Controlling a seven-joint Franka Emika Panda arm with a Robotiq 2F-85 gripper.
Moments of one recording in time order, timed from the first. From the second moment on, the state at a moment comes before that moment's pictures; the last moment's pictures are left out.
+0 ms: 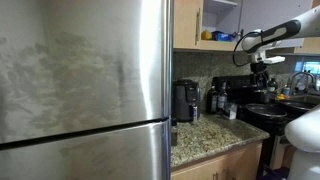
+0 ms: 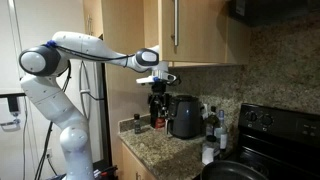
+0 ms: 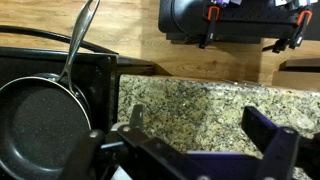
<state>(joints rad) -0.14 -0.45 -0.23 -2.18 -0.29 1.60 -0.37</state>
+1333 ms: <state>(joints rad) 0.03 -0.35 -0.14 -2.52 -0.16 2.33 -0.38</state>
